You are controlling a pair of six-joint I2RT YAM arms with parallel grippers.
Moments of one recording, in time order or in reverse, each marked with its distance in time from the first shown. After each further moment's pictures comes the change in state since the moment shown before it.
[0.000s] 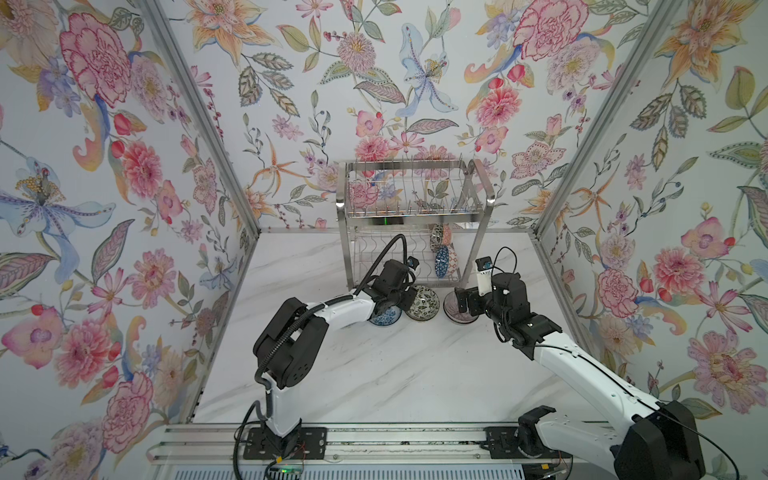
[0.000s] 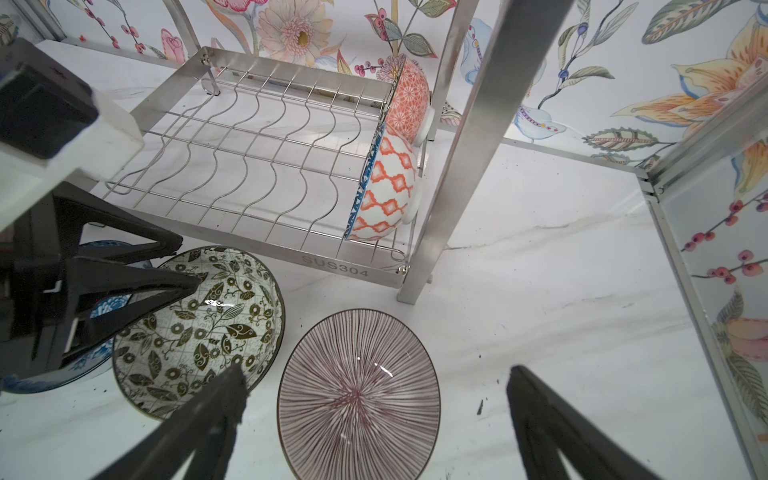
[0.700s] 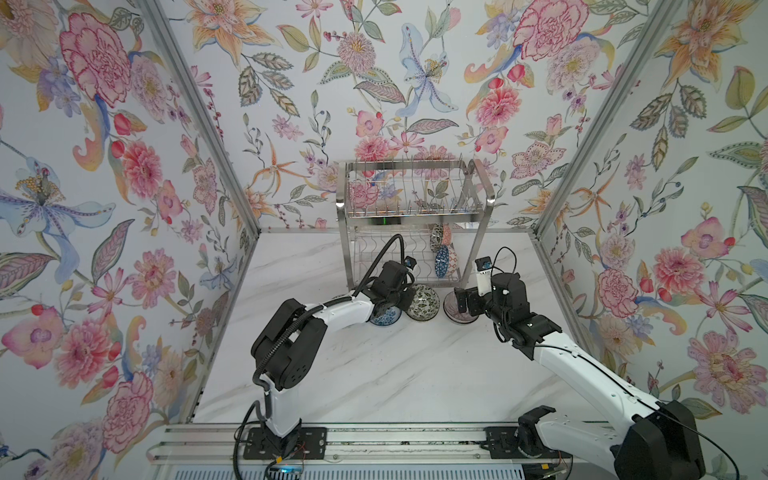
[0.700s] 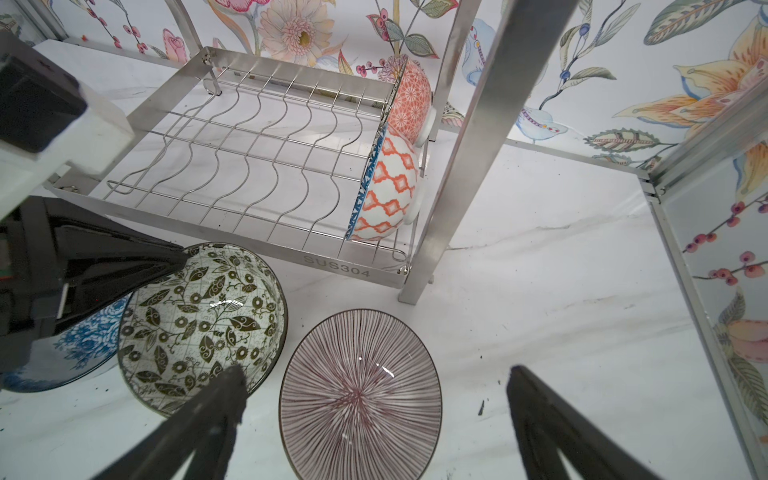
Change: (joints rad) left arm 0.000 -0.022 -0.026 0.010 -0.053 -0.022; right arm 0.007 0.000 0.000 0.000 0.001 0.000
